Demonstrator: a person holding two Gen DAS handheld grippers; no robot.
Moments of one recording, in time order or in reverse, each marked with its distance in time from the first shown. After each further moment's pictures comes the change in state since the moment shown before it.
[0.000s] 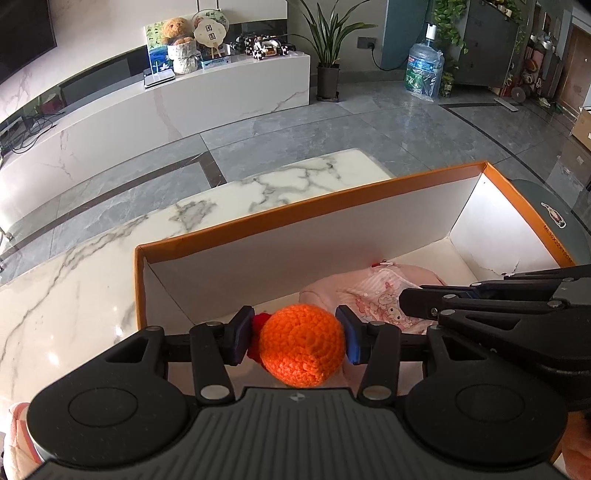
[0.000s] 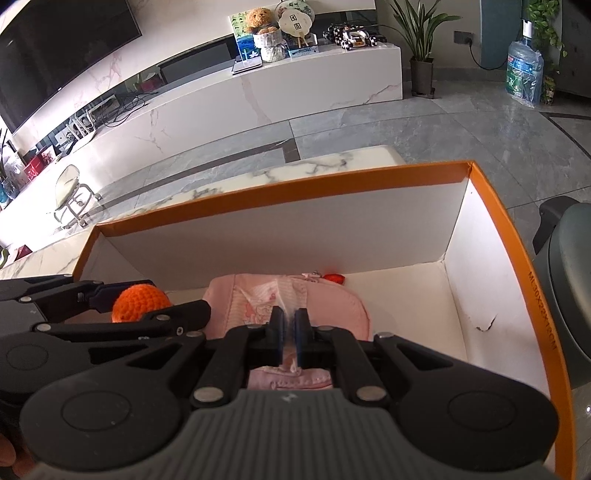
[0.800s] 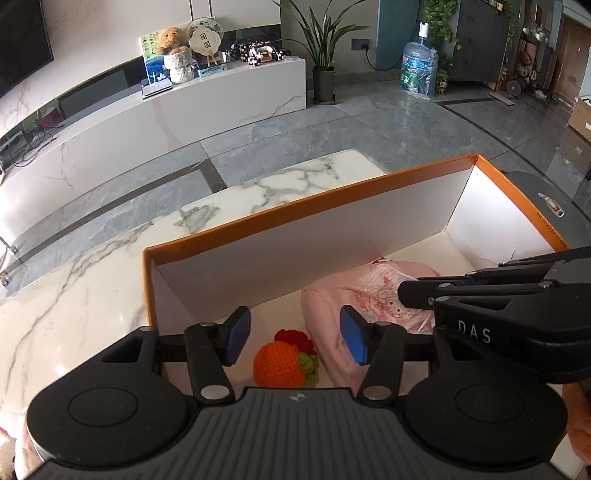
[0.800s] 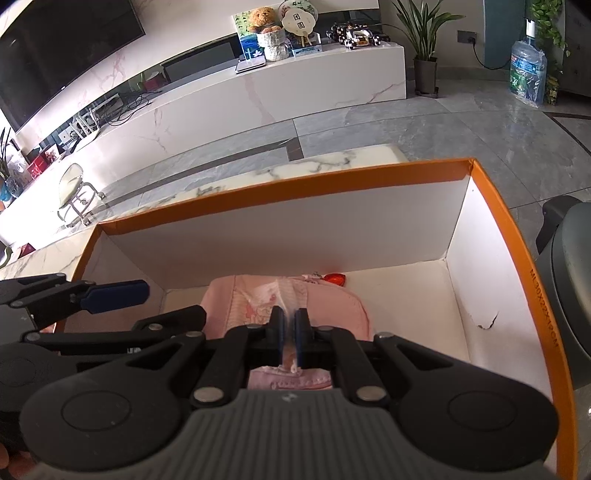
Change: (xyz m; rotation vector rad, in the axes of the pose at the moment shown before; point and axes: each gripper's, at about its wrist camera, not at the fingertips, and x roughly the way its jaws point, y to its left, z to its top) left arm -0.010 -0.003 -0.006 0.060 -0.017 0.053; right arm 0.002 0.002 0.002 -0.012 0.000 0.003
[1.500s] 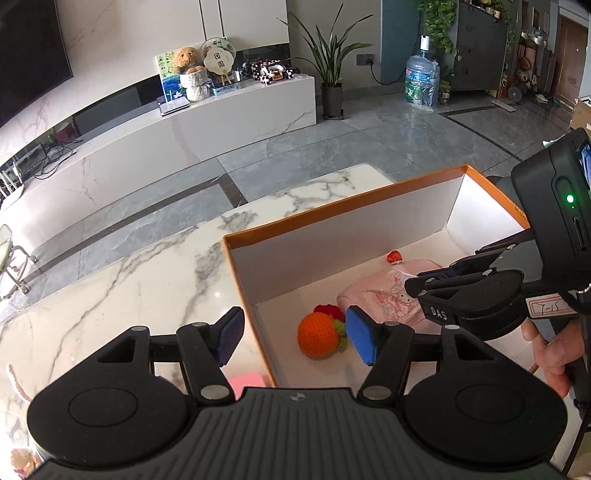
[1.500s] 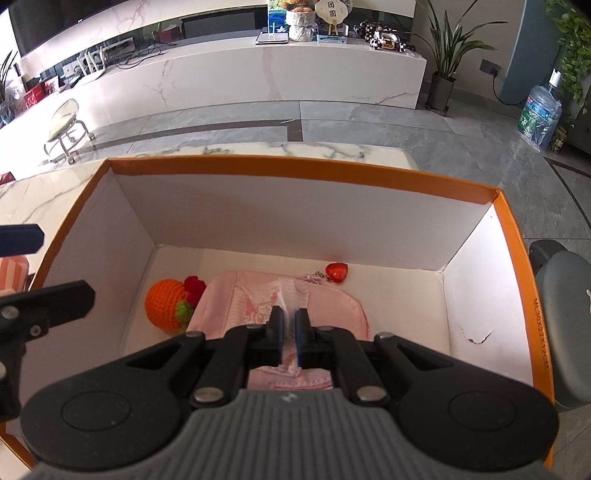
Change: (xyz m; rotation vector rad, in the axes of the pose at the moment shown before) left arm -0.061 0.028 -0.024 0.003 -0.057 0.015; right arm 0.006 0.031 -0.008 -0.213 0.070 -0.112
